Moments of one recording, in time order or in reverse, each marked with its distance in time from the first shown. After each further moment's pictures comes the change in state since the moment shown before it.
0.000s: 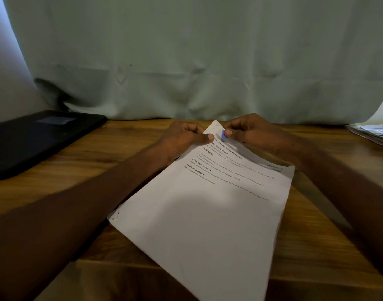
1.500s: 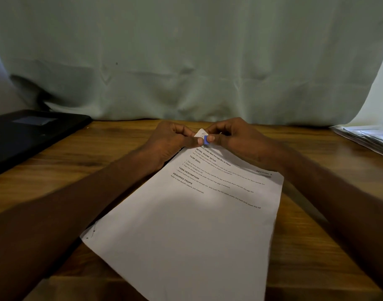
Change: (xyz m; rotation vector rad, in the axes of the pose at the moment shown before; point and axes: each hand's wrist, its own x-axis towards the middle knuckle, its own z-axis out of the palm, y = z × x) left_hand 0.003 -0.003 0.003 0.031 0.048 0.014; right_hand -0.001 0.000 0.013 0.058 0.000 -0.085
